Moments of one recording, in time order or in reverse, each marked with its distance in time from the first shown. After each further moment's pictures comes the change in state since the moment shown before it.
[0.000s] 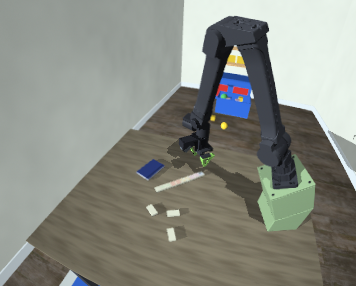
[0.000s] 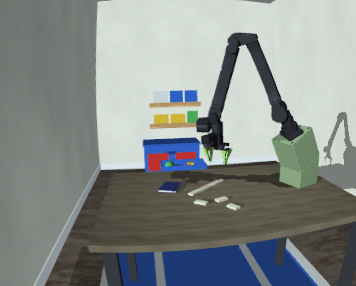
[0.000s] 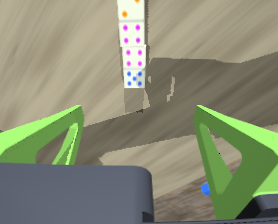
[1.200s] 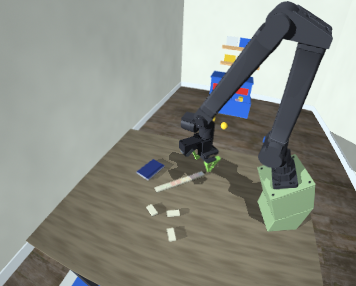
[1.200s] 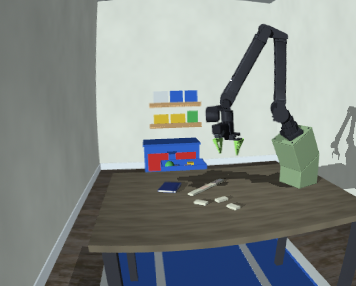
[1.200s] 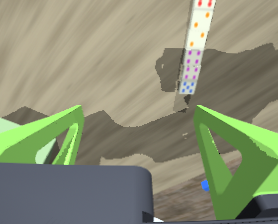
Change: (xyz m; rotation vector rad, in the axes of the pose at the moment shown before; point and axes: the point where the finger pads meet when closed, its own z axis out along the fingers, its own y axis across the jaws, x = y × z) arm -0.043 0.090 -0.062 -0.011 0.015 -0.037
